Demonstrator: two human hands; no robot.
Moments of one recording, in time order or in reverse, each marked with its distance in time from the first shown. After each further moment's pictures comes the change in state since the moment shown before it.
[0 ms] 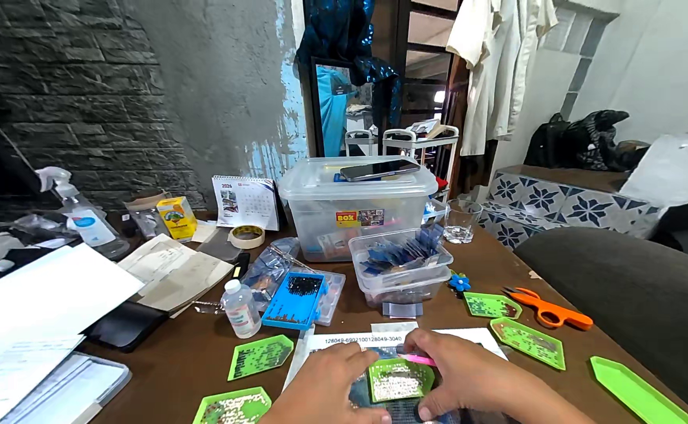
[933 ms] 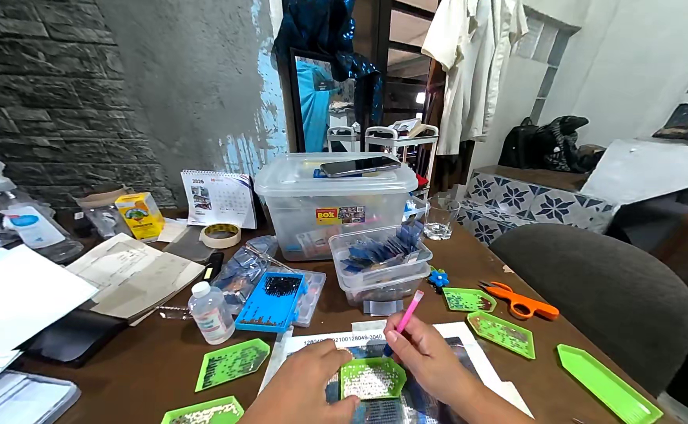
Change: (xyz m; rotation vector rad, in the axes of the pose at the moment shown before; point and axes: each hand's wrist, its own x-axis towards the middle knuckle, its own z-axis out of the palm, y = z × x) left_hand 0.003 0.002 -0.004 -0.035 -0.041 -0.108; right_hand 0.030 0.025 0.053 0.637 0.675 -0.494
